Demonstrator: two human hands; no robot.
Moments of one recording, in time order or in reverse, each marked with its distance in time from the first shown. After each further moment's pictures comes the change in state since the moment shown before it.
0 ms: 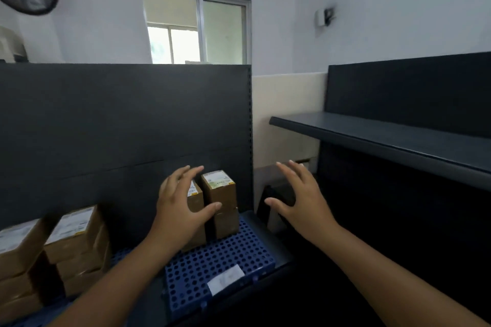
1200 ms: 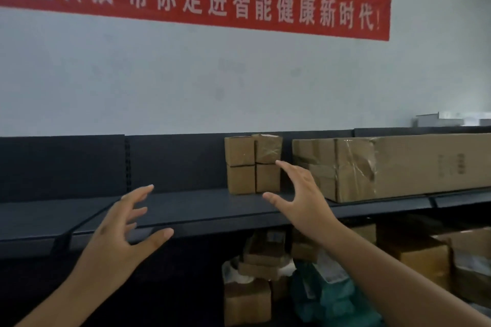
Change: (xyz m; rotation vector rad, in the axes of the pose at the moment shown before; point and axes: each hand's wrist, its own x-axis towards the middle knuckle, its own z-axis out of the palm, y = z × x) left_hand -0.272 0.649 0.114 -1.003 -0.593 0.652; right_hand -0.540 -0.076 -0.696 -0.743 0.634 0.644
